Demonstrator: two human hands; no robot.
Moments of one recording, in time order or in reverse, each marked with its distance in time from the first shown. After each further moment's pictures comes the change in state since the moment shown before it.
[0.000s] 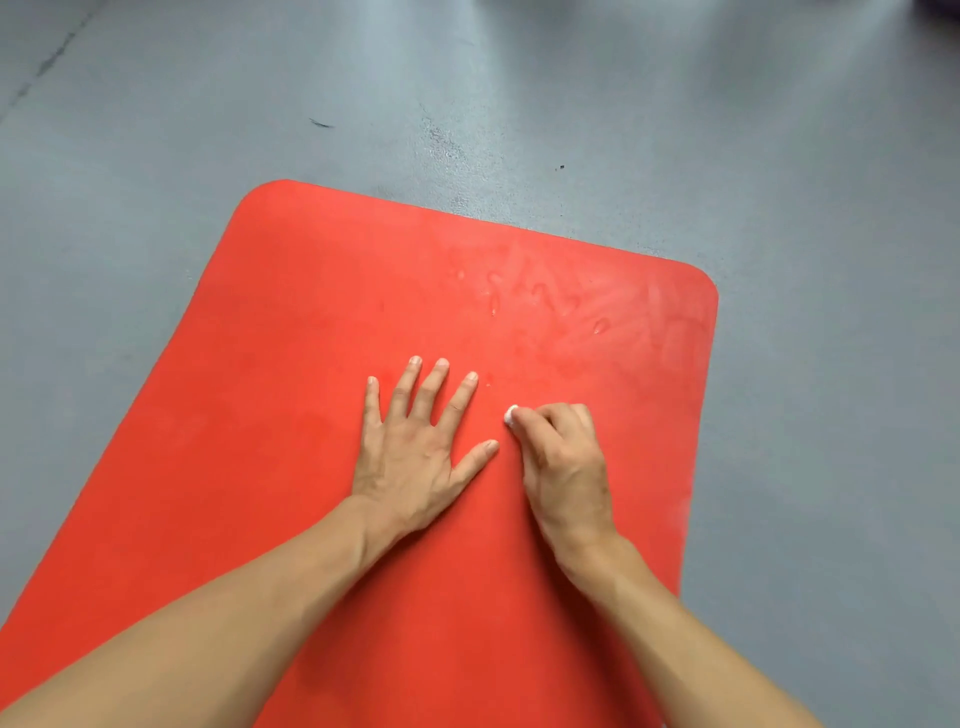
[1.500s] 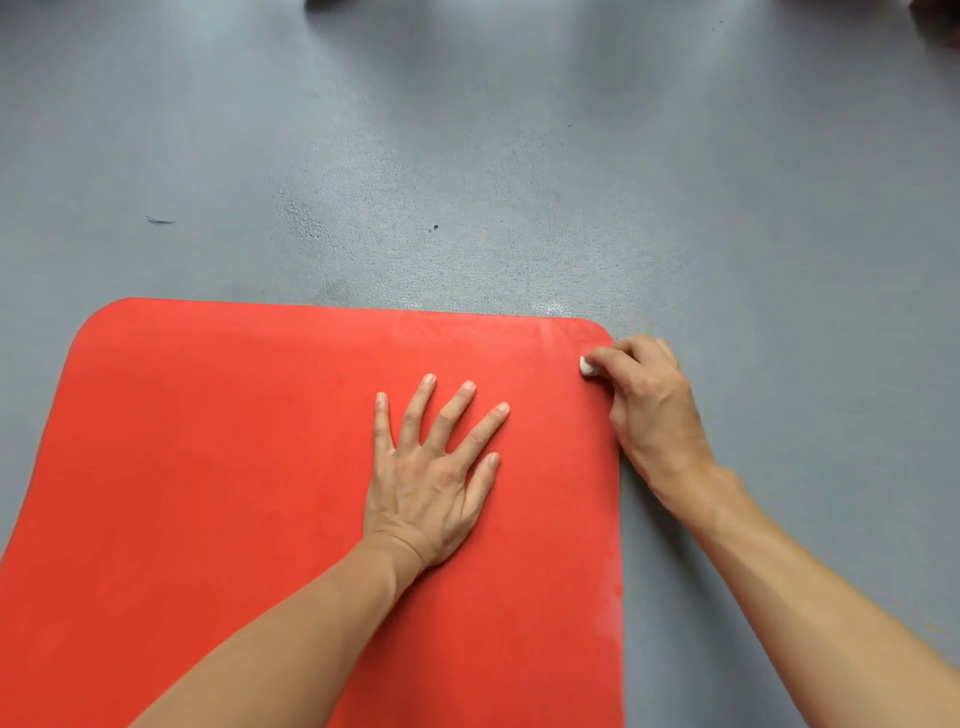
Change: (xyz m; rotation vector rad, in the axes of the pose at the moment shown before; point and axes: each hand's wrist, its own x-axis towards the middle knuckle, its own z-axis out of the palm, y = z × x) left_hand 0.121 0.077 -0.011 -0.044 0.091 0.249; right_hand 0.132 0.154 -0.086 -0.174 0.016 0.113
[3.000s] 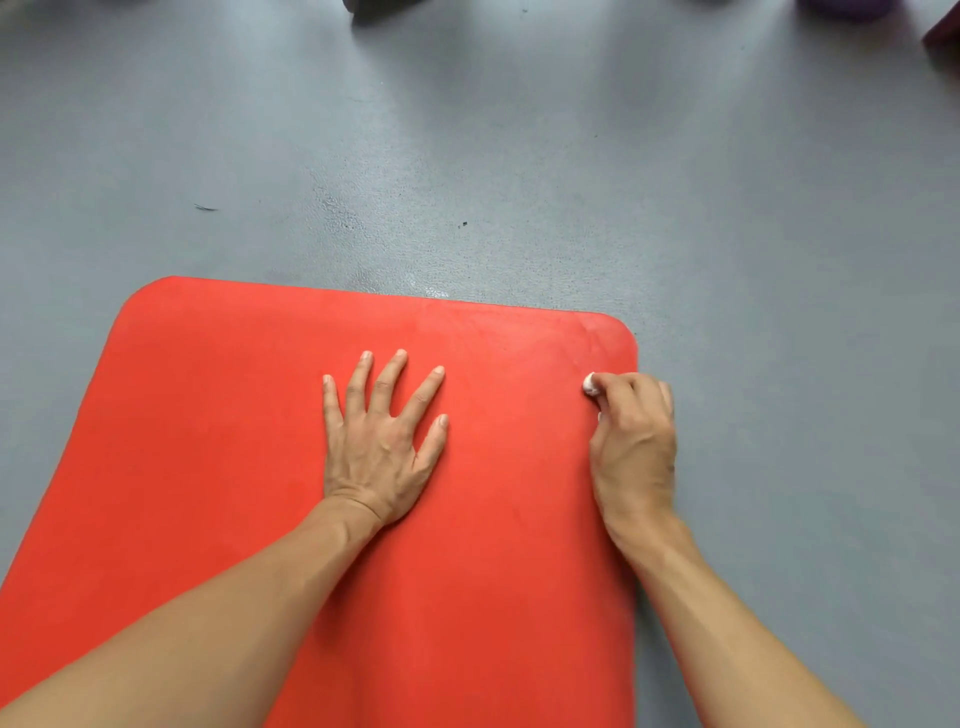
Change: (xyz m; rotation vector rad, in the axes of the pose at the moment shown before) left_hand -0.011 -0.056 0.001 -0.003 0.059 -0.219; right_hand -0.046 -0.041 0.028 0.038 0.200 0.240
